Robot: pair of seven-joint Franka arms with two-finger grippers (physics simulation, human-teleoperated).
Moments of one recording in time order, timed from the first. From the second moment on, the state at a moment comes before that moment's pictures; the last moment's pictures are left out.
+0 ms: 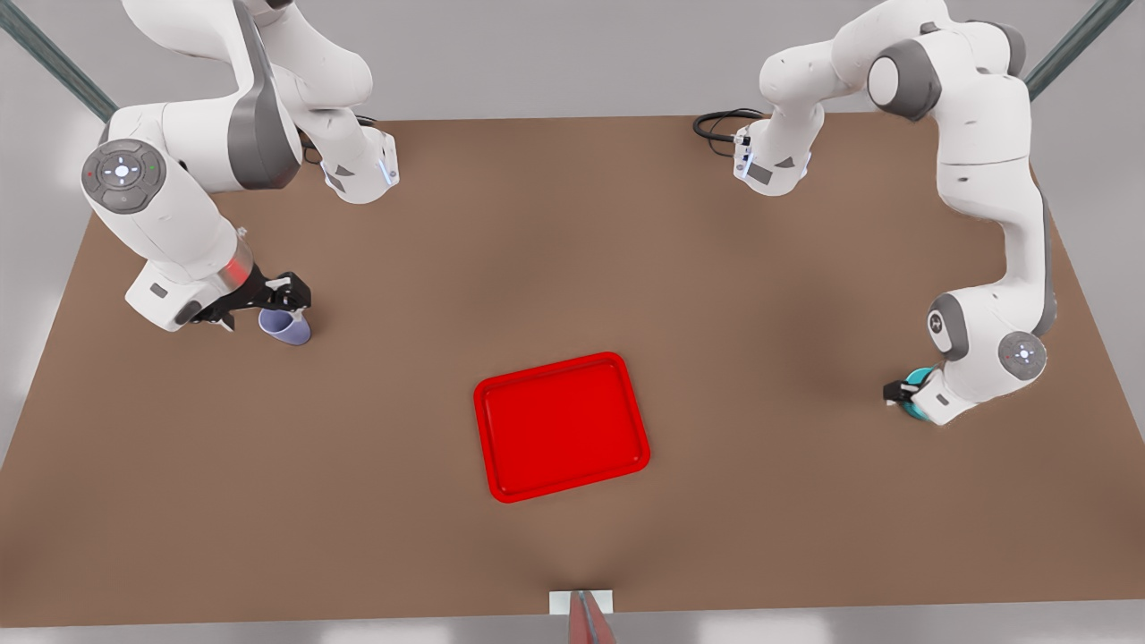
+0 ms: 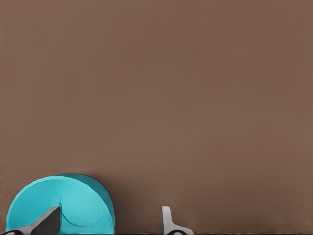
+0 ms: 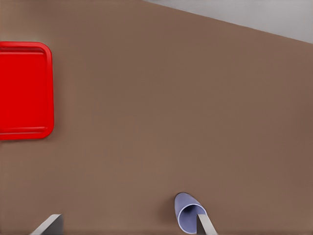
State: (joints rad) left arm 0.22 0.53 0.01 -1.82 0.09 2.31 0.32; right arm 0.02 0.11 0.19 -1.47 -0.13 1.58 0.02
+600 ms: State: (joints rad) left arm 0.26 0.59 0.02 -1.85 0.09 2.34 0.34; right arm 0.02 0.11 0.19 -1.47 -0.13 1.58 0.02
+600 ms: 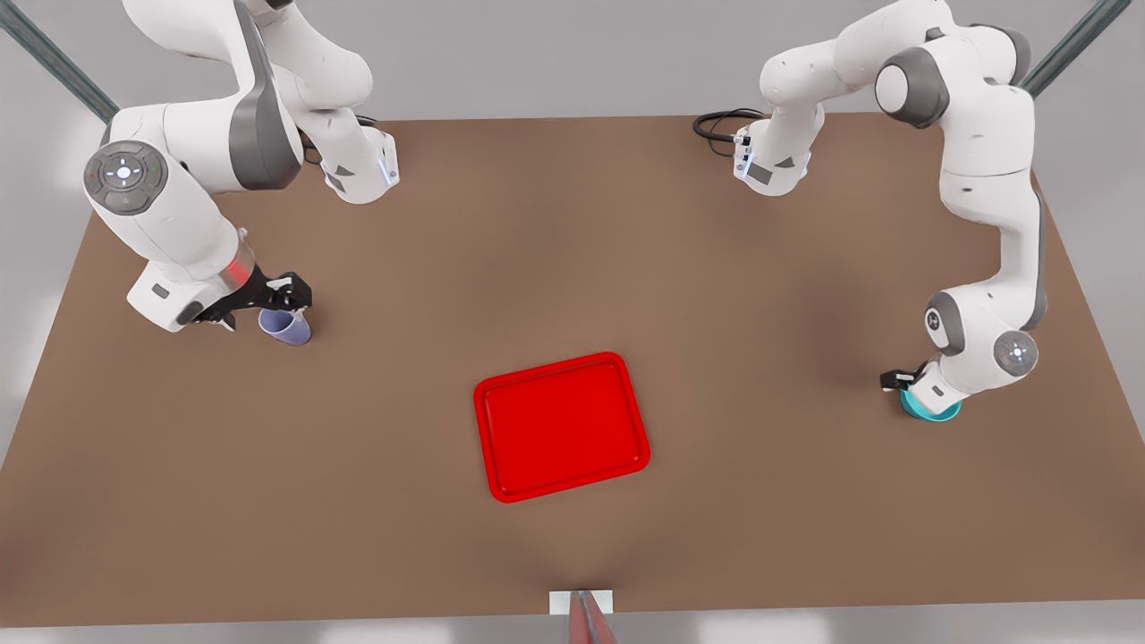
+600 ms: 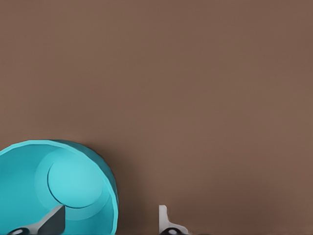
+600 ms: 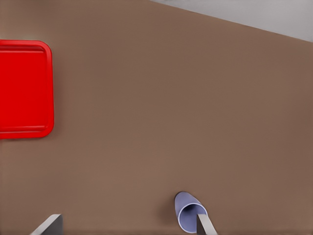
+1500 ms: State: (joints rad) left arm 0.24 0.52 0.02 -1.86 0.25 2.29 0.33; right arm 0.02 0.11 0.20 -1.48 -0.13 1.58 0.02
